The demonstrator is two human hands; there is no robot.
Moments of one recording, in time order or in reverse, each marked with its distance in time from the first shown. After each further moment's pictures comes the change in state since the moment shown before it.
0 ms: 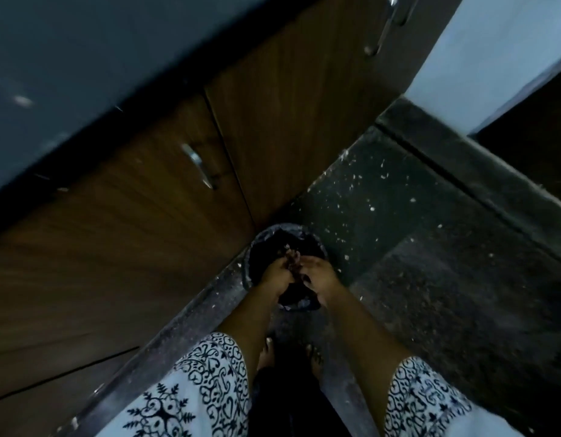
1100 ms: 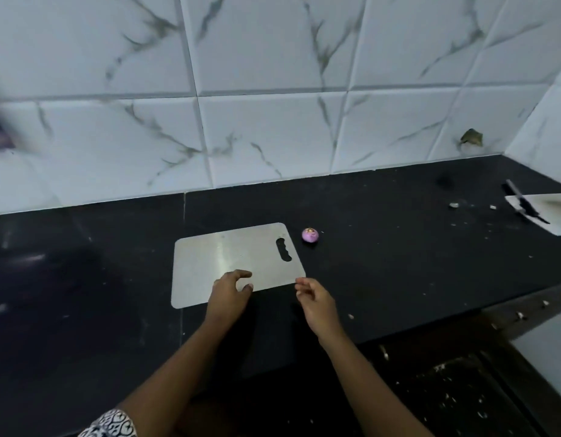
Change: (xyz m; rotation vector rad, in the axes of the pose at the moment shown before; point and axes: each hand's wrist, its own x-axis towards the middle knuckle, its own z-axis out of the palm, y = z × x) left_hand -0.319 0.164 -0.414 0.259 0.885 0.611; right_hand -0.309 -0.163 0.350 -0.670 -0.385 -0.866
